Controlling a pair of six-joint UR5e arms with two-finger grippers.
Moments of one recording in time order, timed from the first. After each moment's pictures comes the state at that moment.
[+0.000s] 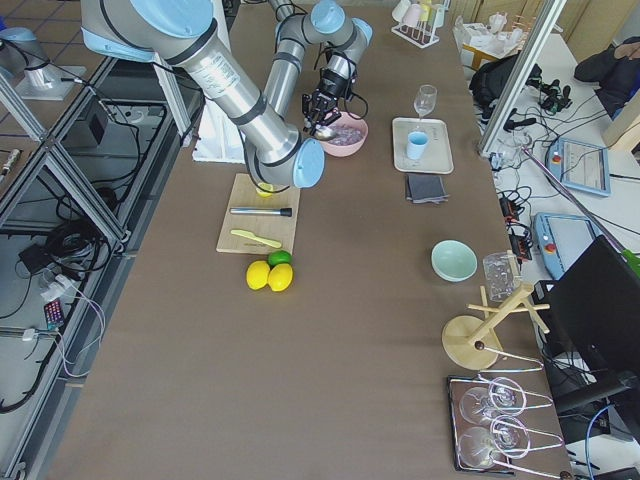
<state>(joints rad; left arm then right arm) -0.57 -1.79 -1.77 -2.50 -1.87 -0.20 0.62 -0.63 1.81 -3.00 1.95 -0.35</state>
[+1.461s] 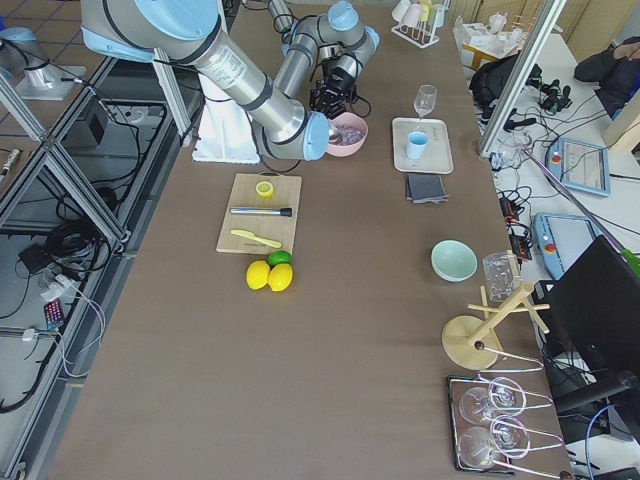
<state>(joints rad) -0.50 -1.88 -1.69 -2.51 -1.84 -0.20 0.57 -0.44 1.44 -3.01 1.91 -0.30</state>
